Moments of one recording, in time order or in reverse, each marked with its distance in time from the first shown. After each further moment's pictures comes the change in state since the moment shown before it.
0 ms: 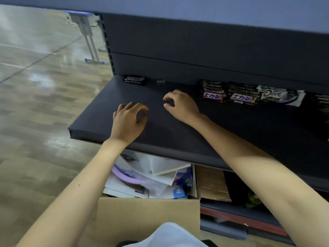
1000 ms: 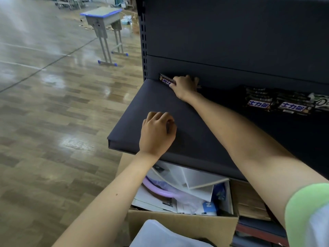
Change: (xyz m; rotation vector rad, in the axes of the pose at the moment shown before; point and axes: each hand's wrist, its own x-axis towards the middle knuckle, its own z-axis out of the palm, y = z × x) left_hand 0.007 -0.055 -0.008 -0.069 0.123 0.096; right_hand 0.150 -0.062 0.065 -0.226 0.034 0.182
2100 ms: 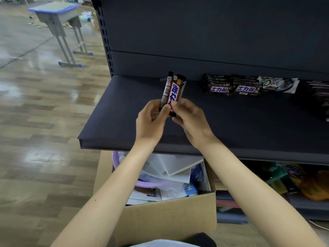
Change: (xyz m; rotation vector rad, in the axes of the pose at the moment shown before) left_hand -0.006 0.061 0.000 -0.795 -0.124 -0.327; right_hand -0.201 0.021 -0.046 1.378 0.064 0.269
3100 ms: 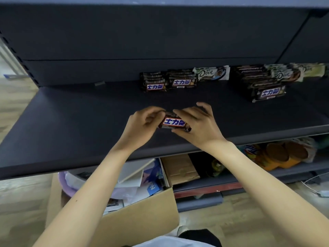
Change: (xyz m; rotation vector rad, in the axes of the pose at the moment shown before) left_hand -0.014 0.028 0.126 0.281 -0.517 0.144; right_hand -0.038 0.006 -0.205 -1.501 0.252 -0.829
